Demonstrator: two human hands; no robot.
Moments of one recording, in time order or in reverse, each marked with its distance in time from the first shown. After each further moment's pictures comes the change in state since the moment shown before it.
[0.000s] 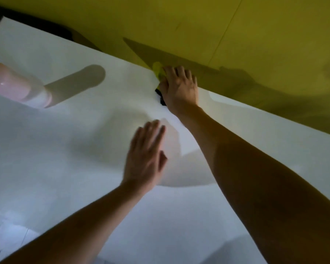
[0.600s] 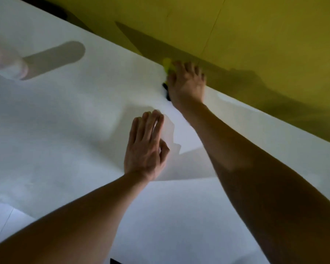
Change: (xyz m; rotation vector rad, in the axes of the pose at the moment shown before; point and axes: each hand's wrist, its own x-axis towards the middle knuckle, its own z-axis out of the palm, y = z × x) left_hand 0.007 0.086 0.037 0.054 -0.015 -0.145; right_hand -0.031 0.069 -0.032 -0.036 -0.020 0.060
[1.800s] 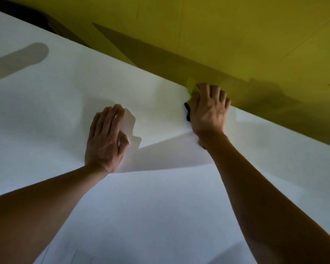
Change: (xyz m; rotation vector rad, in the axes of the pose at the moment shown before) left_hand -0.001 -0.001 0.006 0.054 0.051 0.032; right_hand -0.087 0.149 -0.051 -0.028 0.124 0.135
